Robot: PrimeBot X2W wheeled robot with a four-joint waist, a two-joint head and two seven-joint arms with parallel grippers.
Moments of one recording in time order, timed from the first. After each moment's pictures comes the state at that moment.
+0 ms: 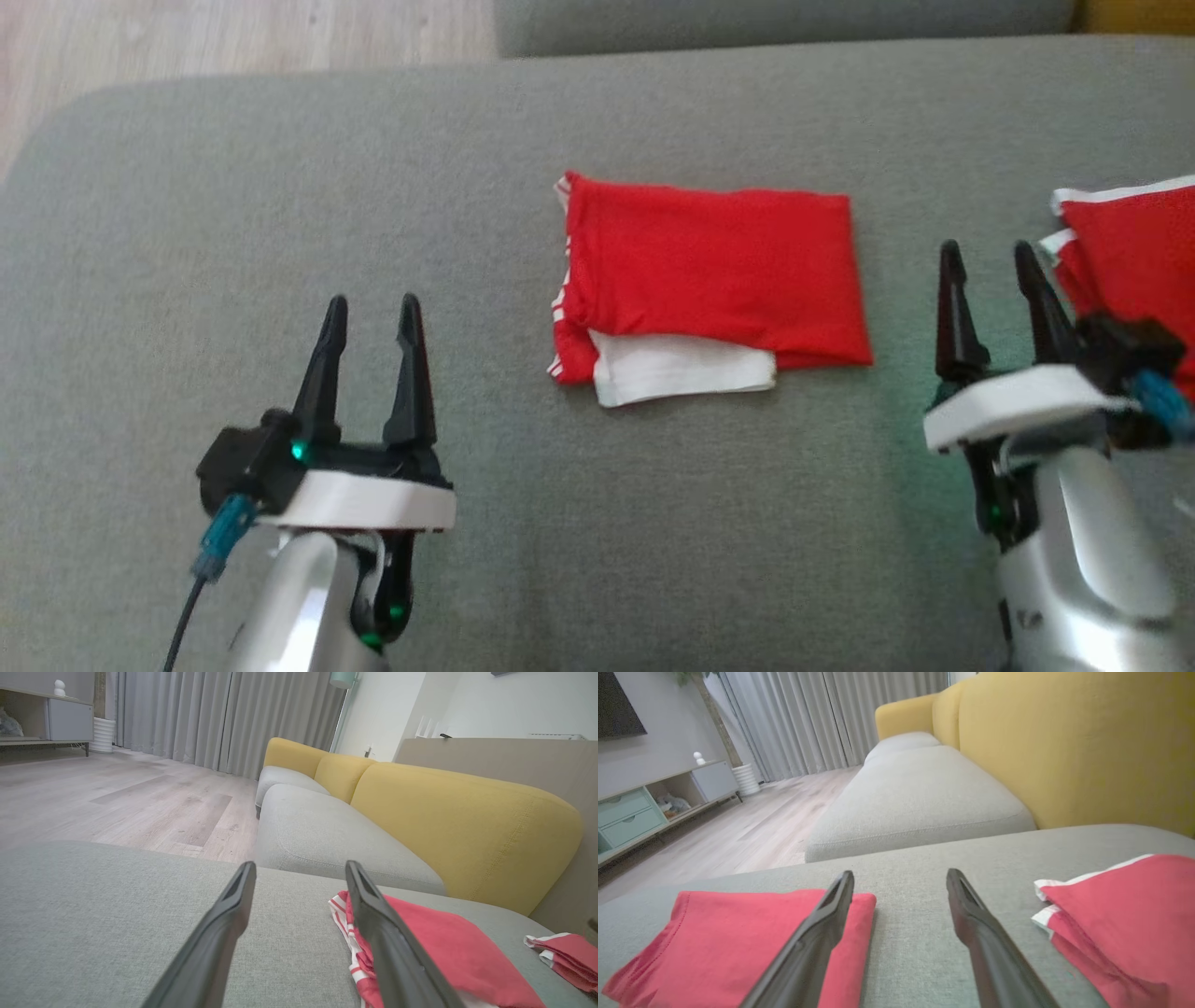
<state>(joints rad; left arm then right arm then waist) -0.22 0.05 -0.22 0.26 -0.37 -0.06 -0.26 -0.32 -0.05 -0.06 0.43 0.17 0.13 -0.17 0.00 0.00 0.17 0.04</state>
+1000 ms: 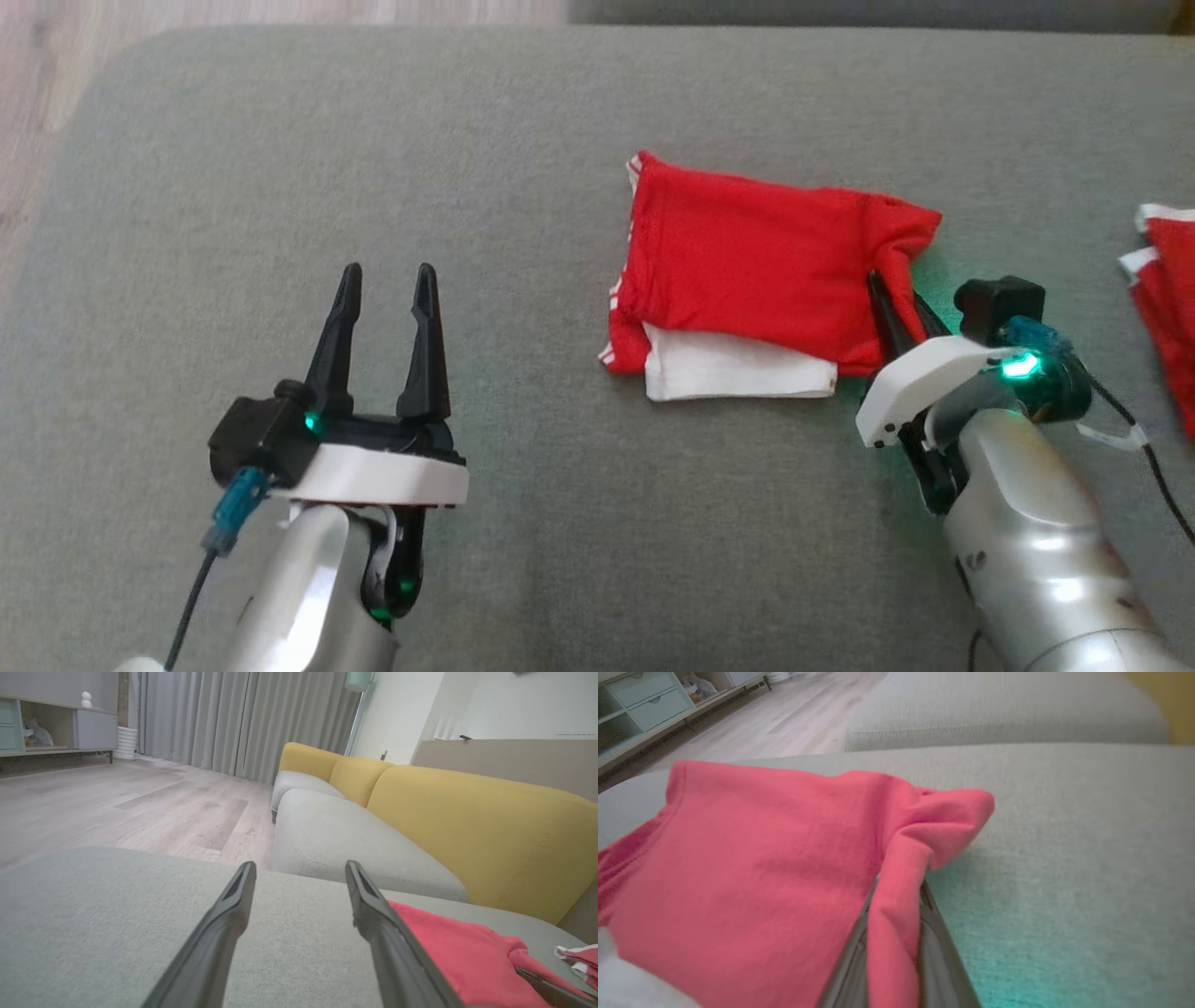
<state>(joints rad) -0.28 0.04 -0.25 0.27 -0.37 -0.05 -0.26 -0.59 -0.06 0.10 0.97 0.15 0.13 -0.18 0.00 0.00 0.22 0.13</state>
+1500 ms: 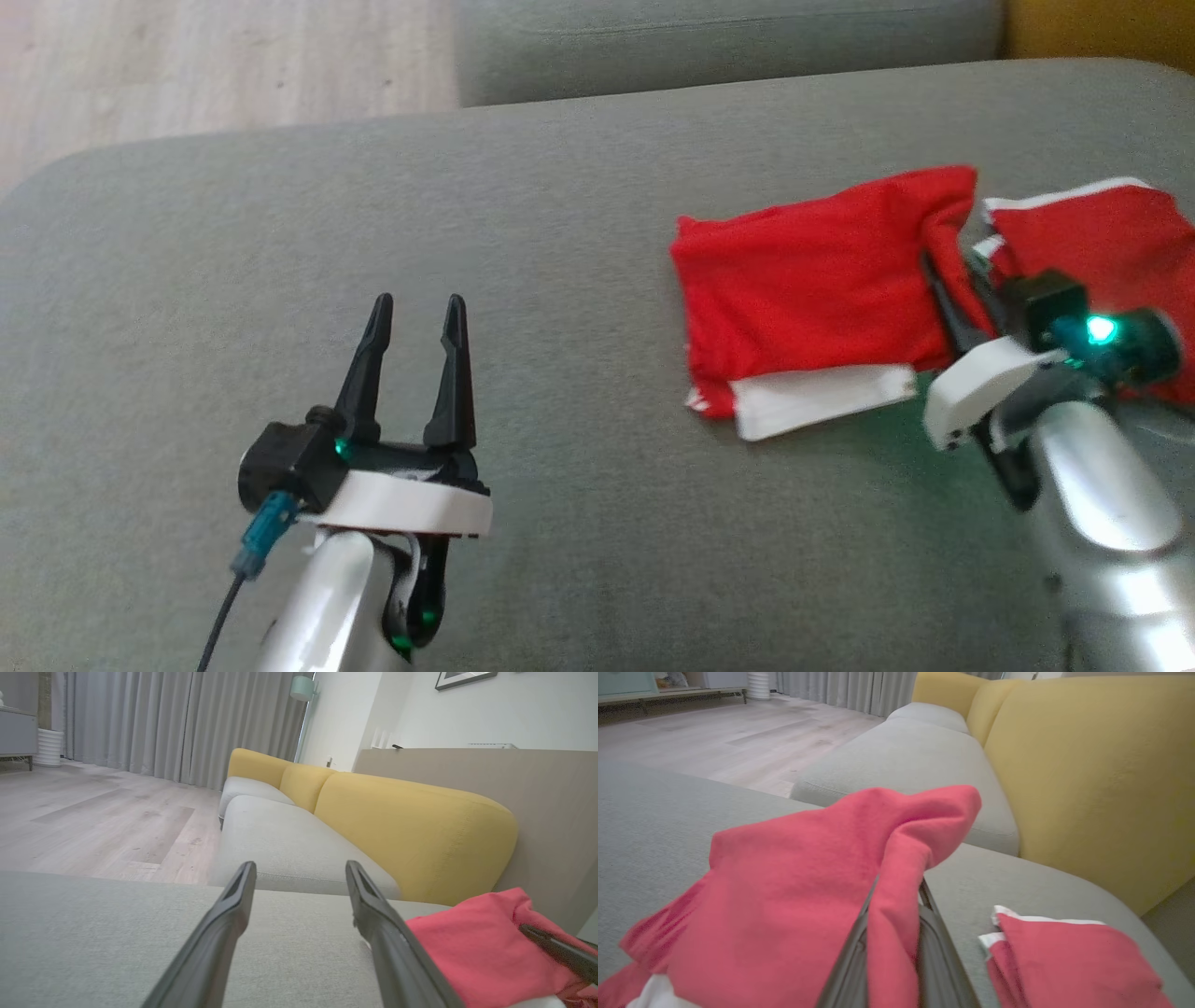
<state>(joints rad) -0.24 0.04 -0.31 0.26 -0.39 -0.03 -0.26 -0.49 -0.19 0.17 0.72 -0.02 0.13 -0.17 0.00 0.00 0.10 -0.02</state>
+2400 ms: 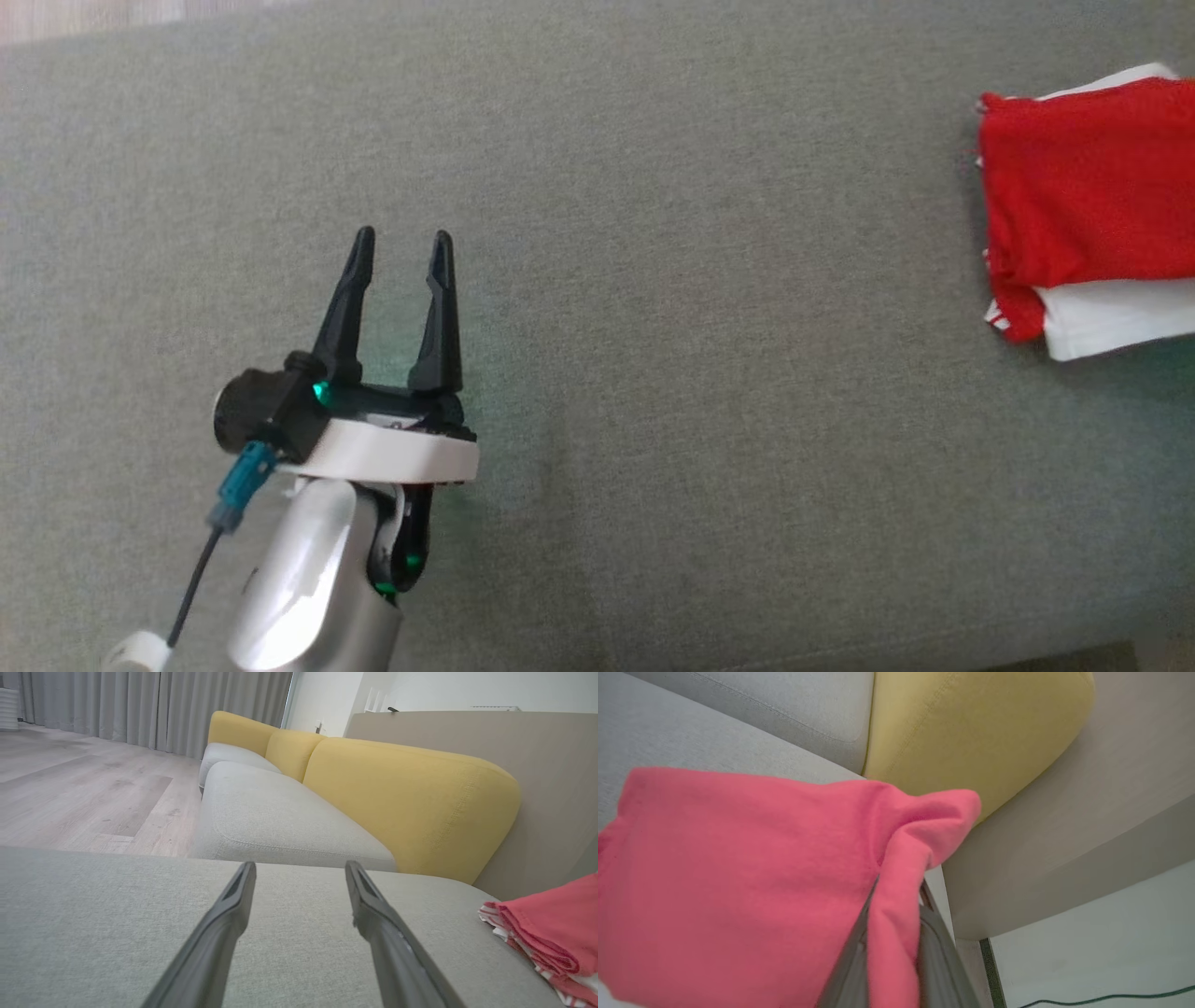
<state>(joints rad) -0.32 0.04 -0.28 0.25 -0.35 -0.05 -0.26 -0.48 -0.67 0.06 0.52 0.08 0.13 0.06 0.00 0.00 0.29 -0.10</state>
